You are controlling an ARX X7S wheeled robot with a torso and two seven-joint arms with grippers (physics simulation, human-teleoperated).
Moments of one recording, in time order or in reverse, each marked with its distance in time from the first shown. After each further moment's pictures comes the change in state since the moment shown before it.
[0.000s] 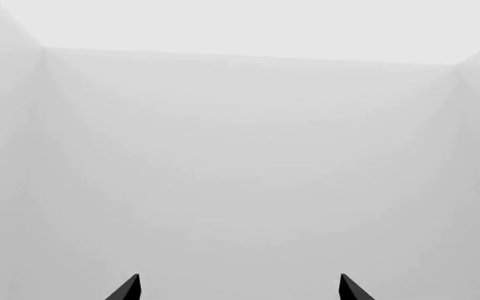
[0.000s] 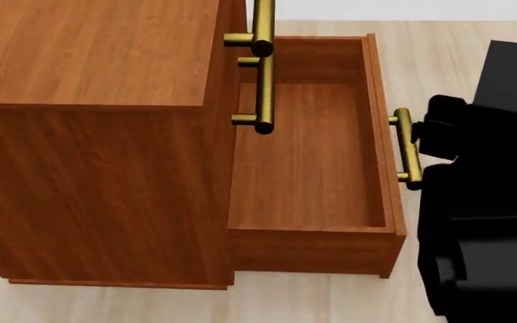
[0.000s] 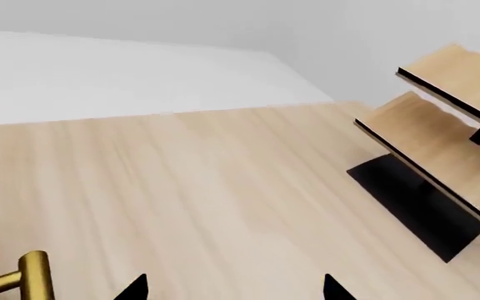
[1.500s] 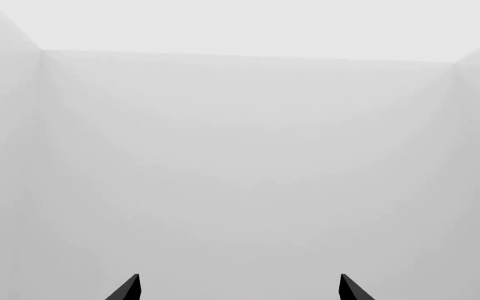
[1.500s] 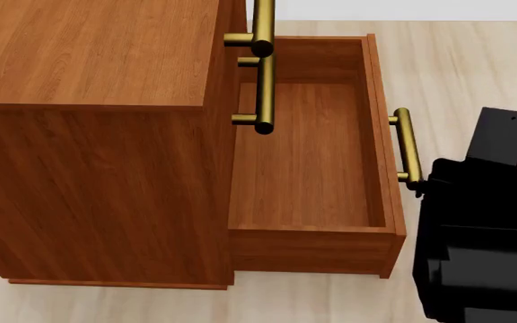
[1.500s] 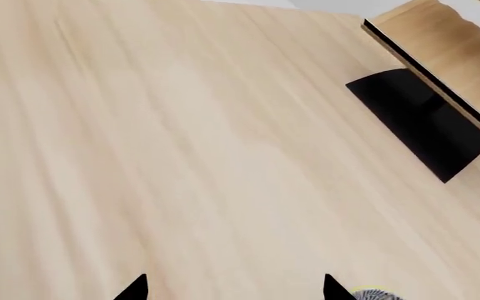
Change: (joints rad) left arm -0.002 -0.032 0.023 -0.006 -0.019 0.024 -0.021; right arm -0.001 -0.018 0.007 0.425 -0.025 -0.195 0.015
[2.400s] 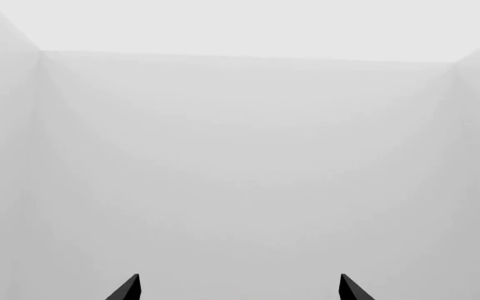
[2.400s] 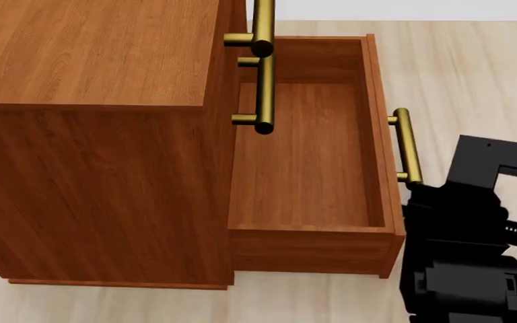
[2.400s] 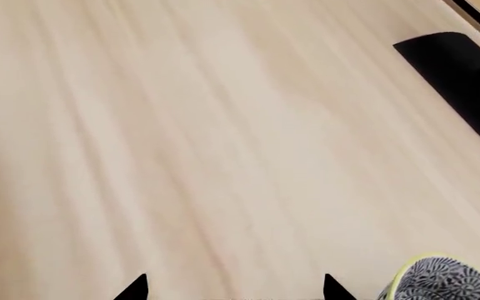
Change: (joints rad) left arm -0.001 -0.012 0.013 -0.002 -0.012 0.015 -0.017; right arm -0.008 -0.024 -0.013 0.160 0.014 -0.088 -0.055
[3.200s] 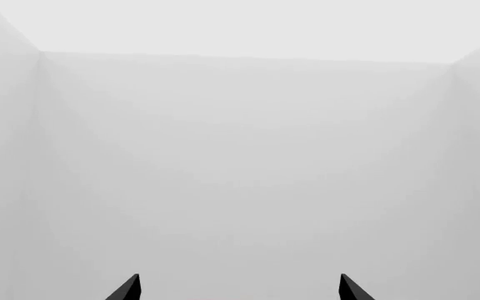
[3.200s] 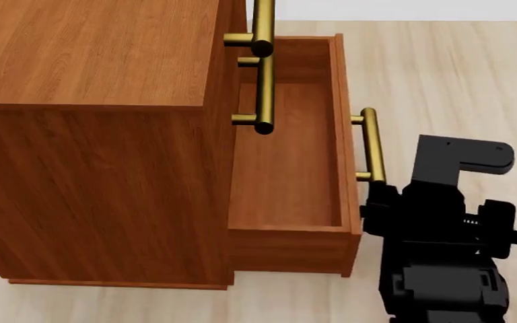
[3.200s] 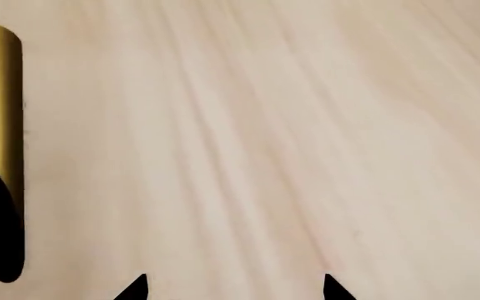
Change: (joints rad) left arm -0.001 -0.011 0.016 -0.004 -0.003 0.016 -0.010; right arm 0.013 -0.030 -0.063 0.061 0.036 -0.059 -0.153
